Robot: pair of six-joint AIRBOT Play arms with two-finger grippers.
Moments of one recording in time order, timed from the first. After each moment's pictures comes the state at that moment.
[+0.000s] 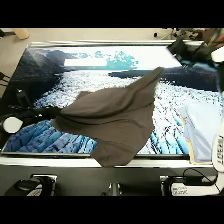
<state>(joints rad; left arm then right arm) -0.13 -0.87 0.72 1.34 -0.74 -1.79 -0.10 -1.57 1.70 -0.88 0.88 1.64</state>
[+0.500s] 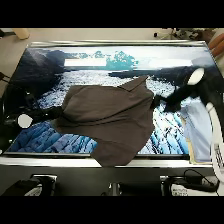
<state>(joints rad) -0.10 -1.01 0.70 1.34 -0.61 -1.80 -0.04 -1.43 1.24 -1.15 1.45 1.59</state>
